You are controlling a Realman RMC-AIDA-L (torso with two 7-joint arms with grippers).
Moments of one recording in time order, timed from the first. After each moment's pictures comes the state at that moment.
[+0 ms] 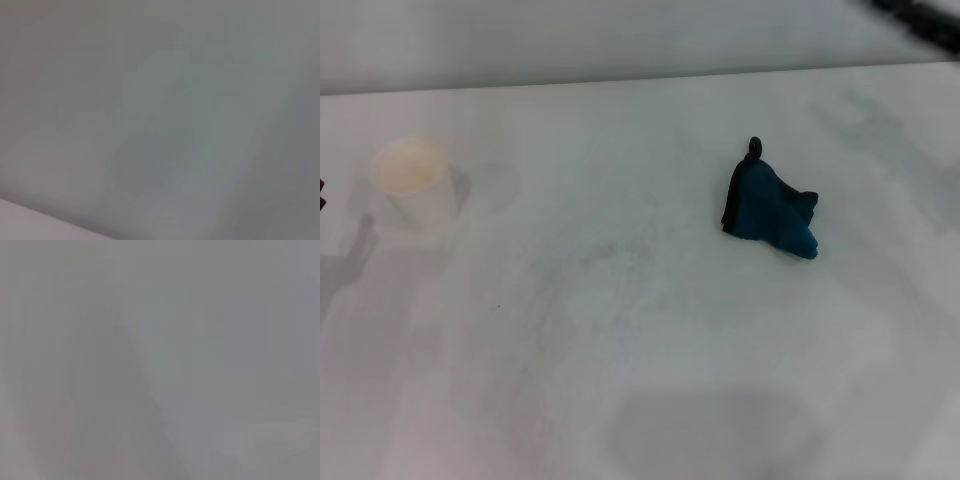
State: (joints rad) left arm -0.39 -2.08 0.85 0.01 -2.40 -1.23 2.44; right arm 0.33 2.01 -0.98 -0.69 2.04 1.02 -1.57
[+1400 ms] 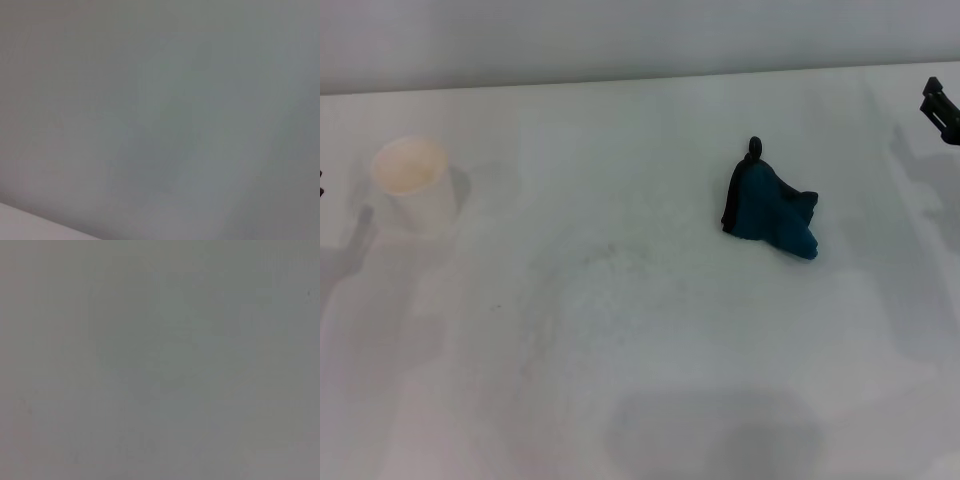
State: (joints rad) left arm -0.41 -2.08 0.84 0.02 -2.41 -1.21 2.42; right arm 0.48 2.02 -0.43 -0.03 2.20 1.00 -2.77
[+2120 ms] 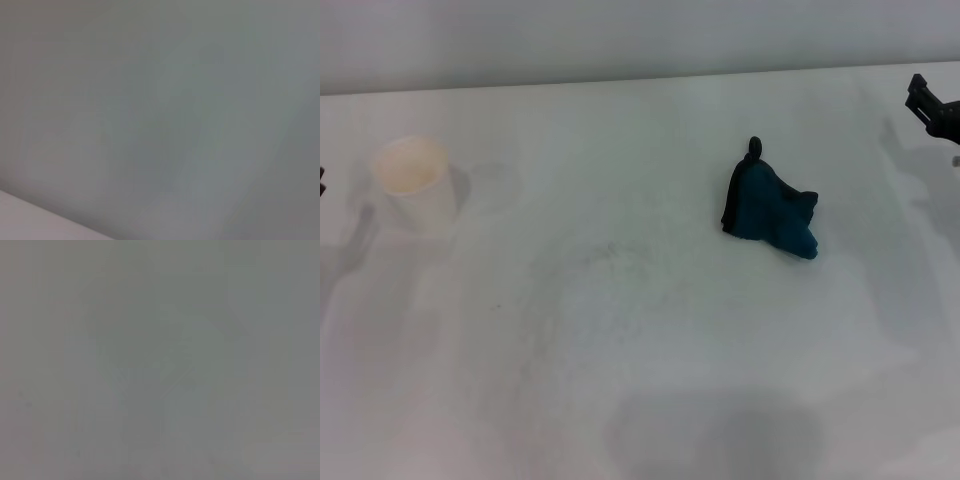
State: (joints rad) left arm -0.41 -2.08 0.84 0.01 -2.41 -1.20 2.38; right arm 0.52 2.02 -0.43 -0.03 2.20 0.92 -2.75
